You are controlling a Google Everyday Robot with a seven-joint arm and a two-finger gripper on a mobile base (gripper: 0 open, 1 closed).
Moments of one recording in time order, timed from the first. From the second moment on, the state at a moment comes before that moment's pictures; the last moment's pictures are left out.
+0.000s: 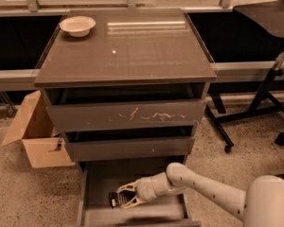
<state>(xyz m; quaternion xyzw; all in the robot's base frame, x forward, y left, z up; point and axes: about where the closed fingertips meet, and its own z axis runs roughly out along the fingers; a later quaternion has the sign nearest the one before) 0.483 0.064 0.322 -0.73 0.40 0.32 0.45</state>
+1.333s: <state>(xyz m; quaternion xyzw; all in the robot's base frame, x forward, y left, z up) 0.455 0.036 0.440 -0.74 0.31 0.27 0.53</state>
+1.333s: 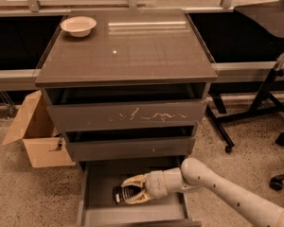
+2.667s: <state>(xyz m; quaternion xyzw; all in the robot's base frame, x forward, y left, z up) 0.464 -0.031 0.592 -0.69 0.22 0.21 0.66</state>
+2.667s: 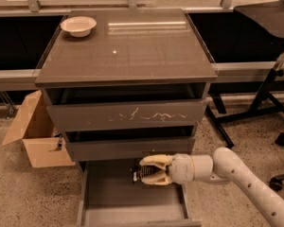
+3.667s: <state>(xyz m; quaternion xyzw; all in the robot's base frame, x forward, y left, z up) 0.532 -0.038 0.695 -0.68 0.15 0.16 0.70</state>
